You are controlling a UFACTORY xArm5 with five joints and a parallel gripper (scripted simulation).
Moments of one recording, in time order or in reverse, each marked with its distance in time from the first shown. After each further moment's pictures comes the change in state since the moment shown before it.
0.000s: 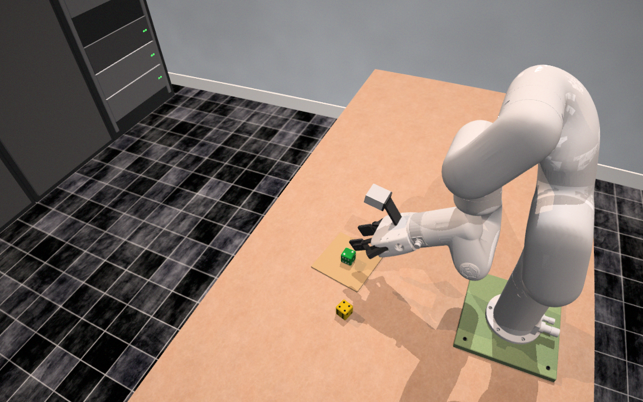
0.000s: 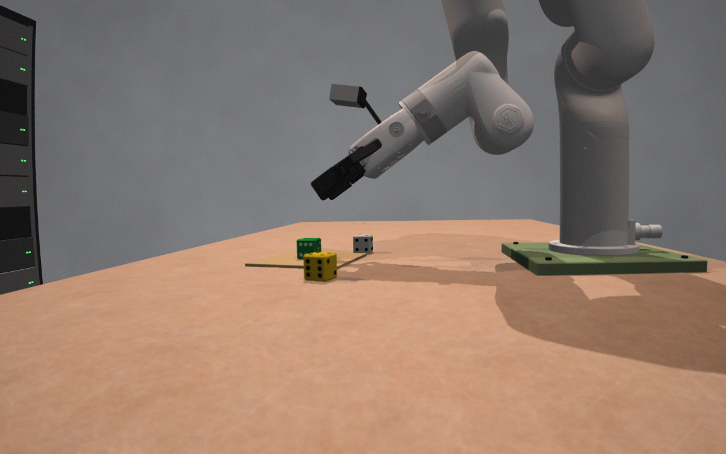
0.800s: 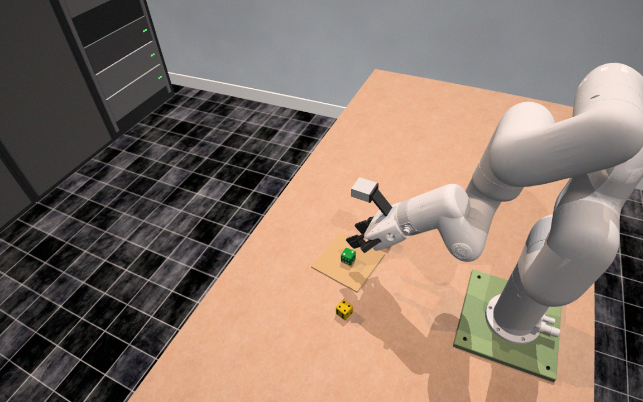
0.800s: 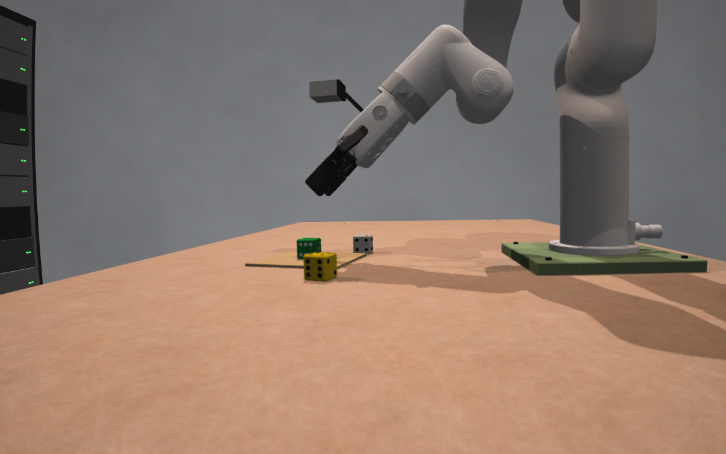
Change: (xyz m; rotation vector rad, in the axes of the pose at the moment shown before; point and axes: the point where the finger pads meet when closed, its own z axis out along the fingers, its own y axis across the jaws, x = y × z) arm 0.010 0.000 0.003 0.000 -0.172 0.000
